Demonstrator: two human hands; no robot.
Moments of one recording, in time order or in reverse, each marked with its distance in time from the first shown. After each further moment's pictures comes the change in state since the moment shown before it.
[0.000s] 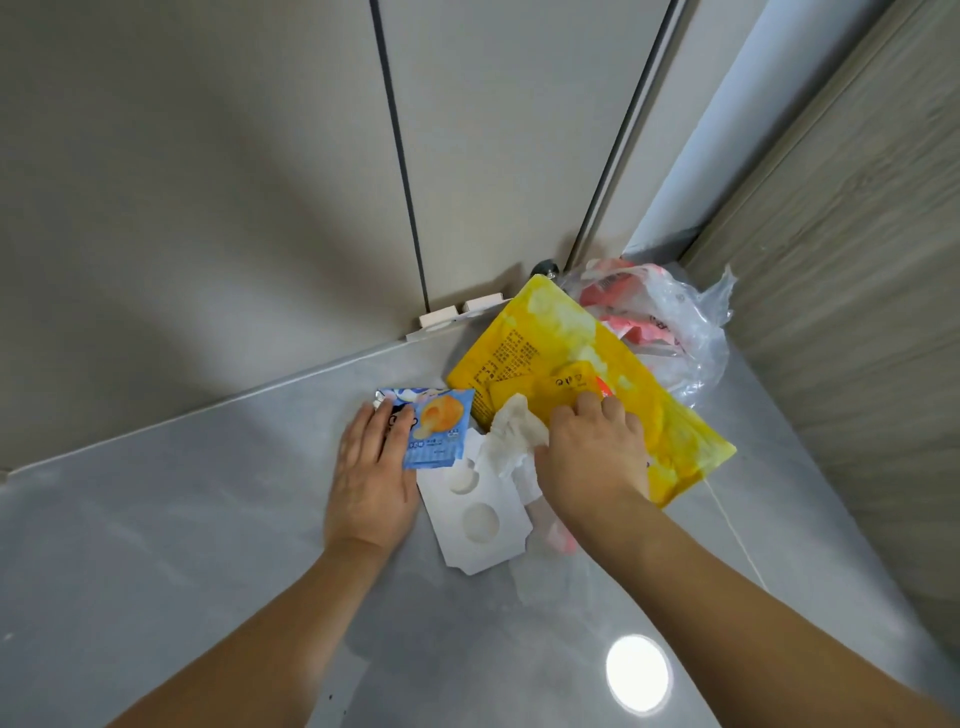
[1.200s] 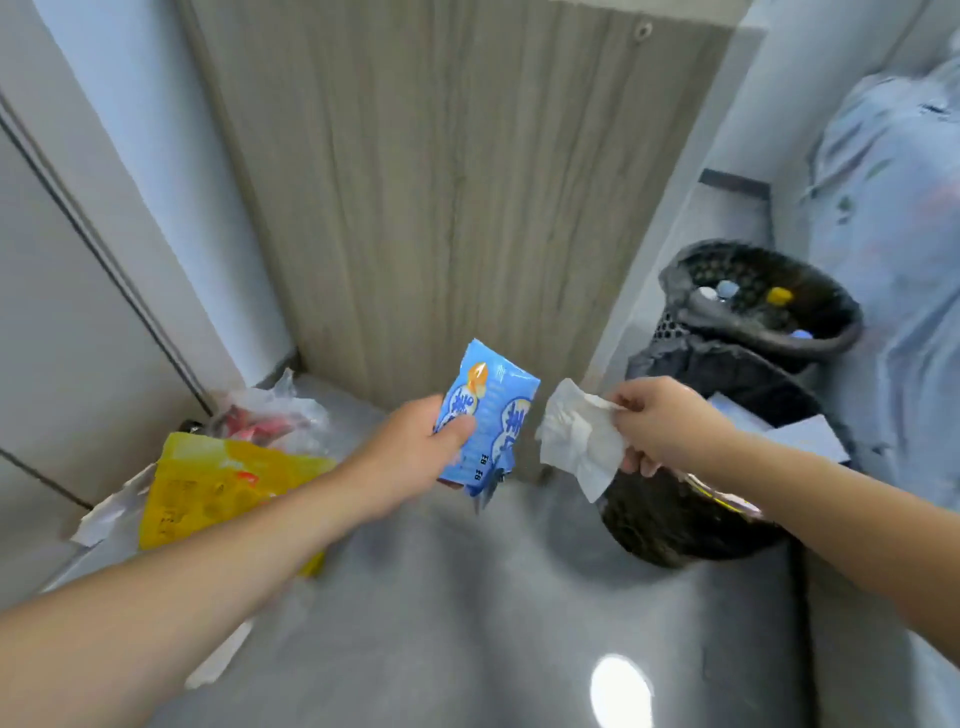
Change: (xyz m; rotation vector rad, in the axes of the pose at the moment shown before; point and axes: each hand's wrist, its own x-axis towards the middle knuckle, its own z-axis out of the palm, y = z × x) left_hand -0.075 0.413 -0.152 -0.633 -0.736 0.551; right_hand -0.344 0.314 -0.089 0.923 0.249 0.649
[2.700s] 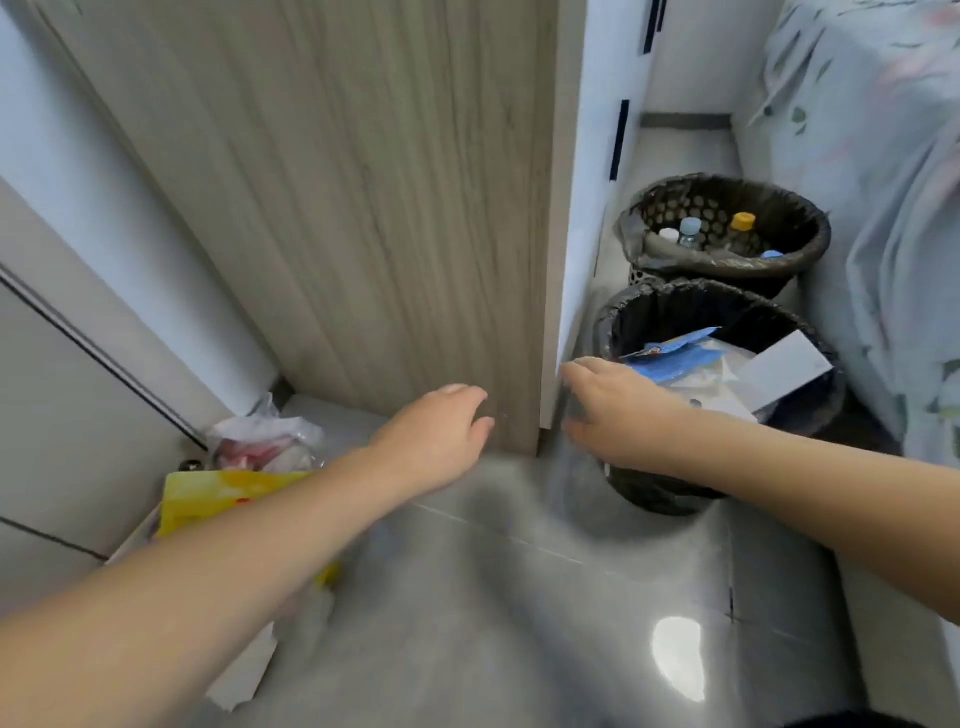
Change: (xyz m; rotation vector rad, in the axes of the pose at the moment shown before) left_hand 0.020 0.026 0.042 0.880 -0.094 0.259; right_hand 0.000 0.036 0.030 -0.460 0.051 -0.303
